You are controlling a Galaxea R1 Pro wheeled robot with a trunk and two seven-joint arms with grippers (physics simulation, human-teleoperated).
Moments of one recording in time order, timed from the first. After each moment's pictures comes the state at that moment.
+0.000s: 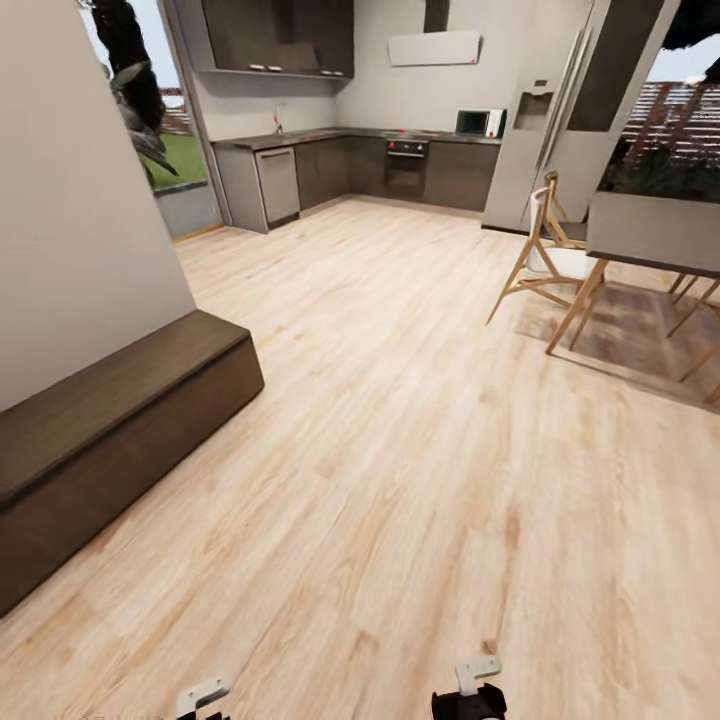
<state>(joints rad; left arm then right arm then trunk) -0.53 0.00 -0.17 0.01 0.52 0.04 0.30 -0.52 0.11 0.61 0.01 -0.45 -0.17 -0.18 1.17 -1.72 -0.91</state>
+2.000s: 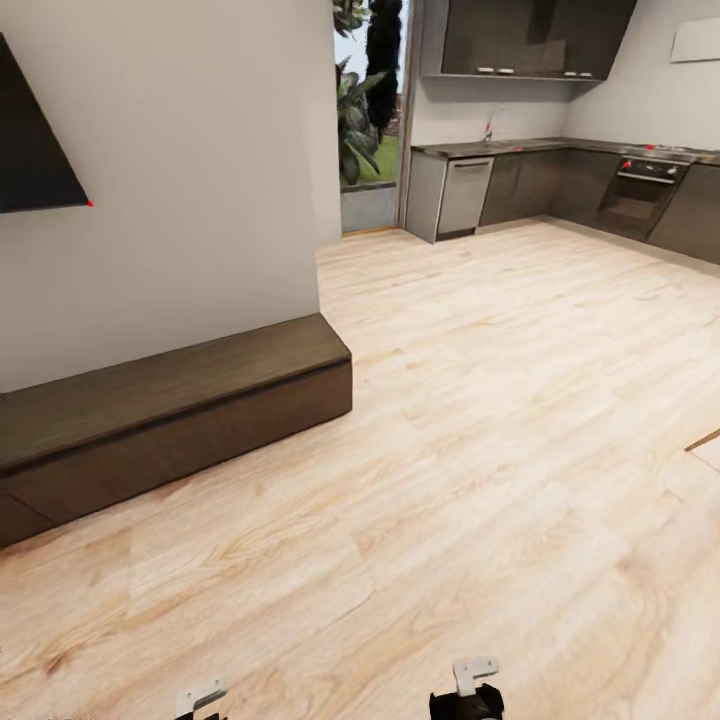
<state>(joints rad) -0.53 0.00 -0.17 0.01 0.52 0.04 0.30 -0.52 0.12 0.61 0.01 -0.44 -0.17 -0.18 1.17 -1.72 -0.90</state>
